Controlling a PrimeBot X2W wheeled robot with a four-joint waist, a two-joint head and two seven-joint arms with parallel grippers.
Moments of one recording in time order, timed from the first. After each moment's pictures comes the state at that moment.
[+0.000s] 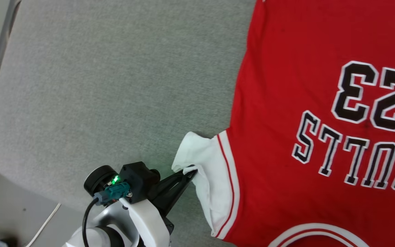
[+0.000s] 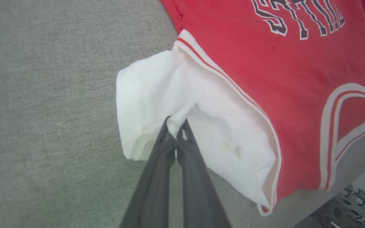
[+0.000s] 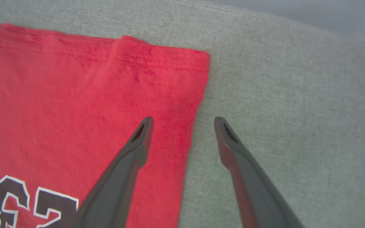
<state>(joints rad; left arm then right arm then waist) -0.24 0.53 -0.62 -0.30 -0.59 -0.07 0.23 -1.09 -0.56 -0.14 0.33 0.32 0.13 1.31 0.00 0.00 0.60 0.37</state>
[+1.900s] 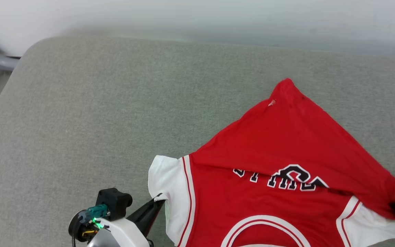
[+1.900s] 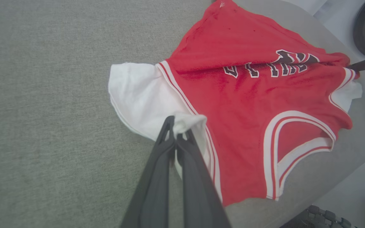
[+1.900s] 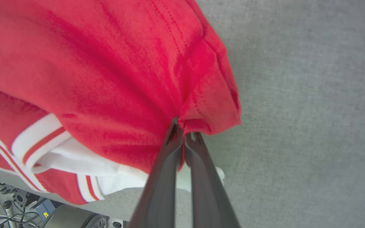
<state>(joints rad) -0.10 0.52 -0.60 -0.07 -0.68 0.01 0.09 -0.22 -0.52 -0.06 0.25 0.62 0.13 1.03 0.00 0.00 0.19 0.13</state>
